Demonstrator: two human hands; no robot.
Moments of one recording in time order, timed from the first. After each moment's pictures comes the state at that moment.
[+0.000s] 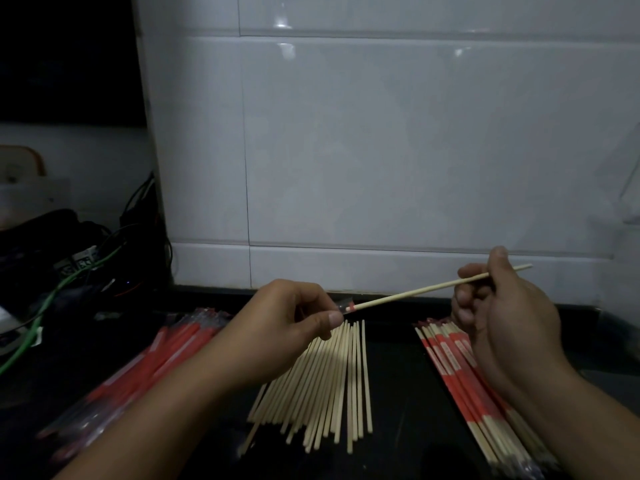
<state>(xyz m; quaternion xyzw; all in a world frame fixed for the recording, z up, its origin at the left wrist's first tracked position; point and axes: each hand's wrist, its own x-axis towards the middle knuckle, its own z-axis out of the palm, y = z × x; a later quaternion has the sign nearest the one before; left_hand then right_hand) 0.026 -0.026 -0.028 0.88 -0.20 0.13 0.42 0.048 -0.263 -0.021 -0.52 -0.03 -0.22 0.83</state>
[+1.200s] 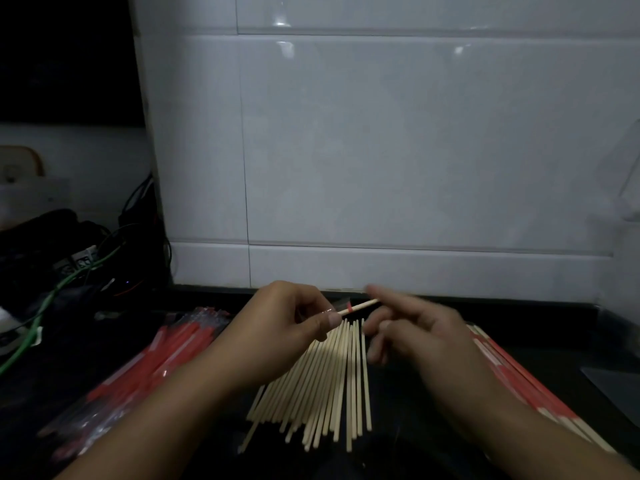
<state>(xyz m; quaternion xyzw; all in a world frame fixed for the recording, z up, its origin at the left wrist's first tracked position) 0.028 -0.029 -0.031 0.89 -0.17 0.15 0.40 0.018 -0.224 -0.042 -0.73 -0.22 -0.09 0.64</state>
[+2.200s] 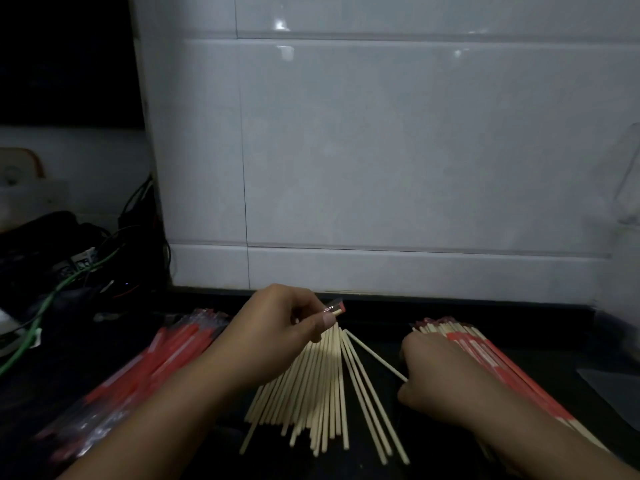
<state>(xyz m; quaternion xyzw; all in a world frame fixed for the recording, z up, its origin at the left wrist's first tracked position) 0.032 -0.027 -0.035 0.90 -0.15 0.16 0.37 0.029 -0.236 -0.037 -0.99 -0.10 -0.05 -0.04</state>
